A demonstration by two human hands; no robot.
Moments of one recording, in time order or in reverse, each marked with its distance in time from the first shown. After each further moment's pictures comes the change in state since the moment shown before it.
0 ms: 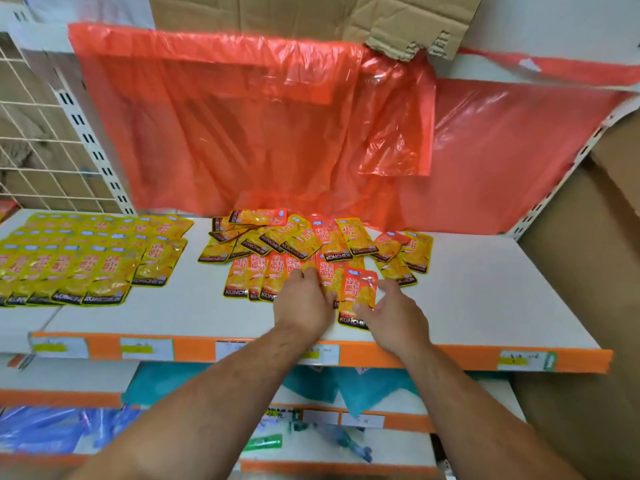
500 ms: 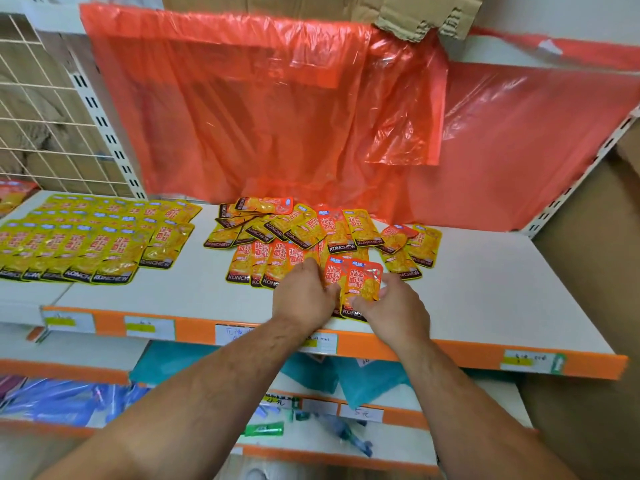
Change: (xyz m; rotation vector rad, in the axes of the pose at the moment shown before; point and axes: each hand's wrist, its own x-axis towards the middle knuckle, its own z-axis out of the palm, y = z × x) left_hand -0.008 0.000 0.001 -0.079 0.092 -0.019; right_hand -0.002 0.000 0.004 0.051 0.041 -0.002
